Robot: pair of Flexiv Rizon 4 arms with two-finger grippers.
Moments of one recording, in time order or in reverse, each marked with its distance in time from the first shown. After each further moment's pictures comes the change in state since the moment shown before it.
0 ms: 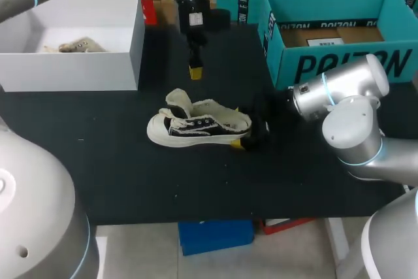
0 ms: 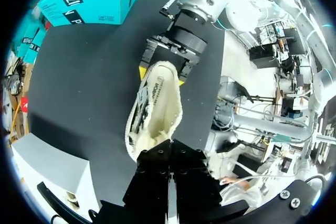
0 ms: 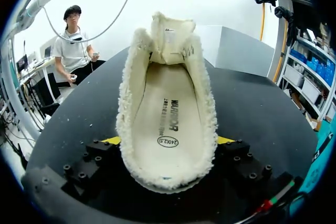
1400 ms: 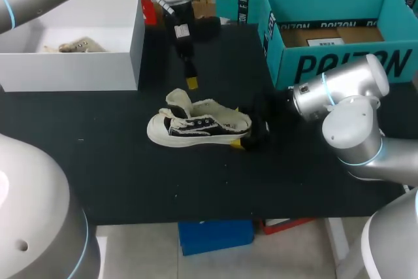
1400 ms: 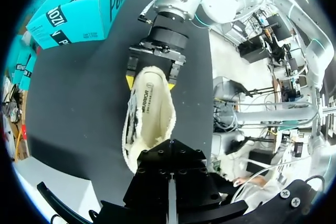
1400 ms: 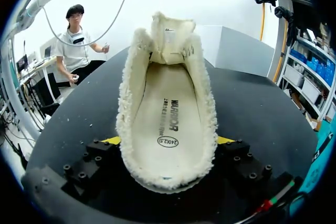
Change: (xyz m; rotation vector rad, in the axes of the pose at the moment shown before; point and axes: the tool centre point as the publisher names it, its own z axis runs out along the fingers) left arm 0.005 0.008 0.023 0.105 0.002 0.188; right arm 0.000 0.000 0.000 0.000 0.000 0.000
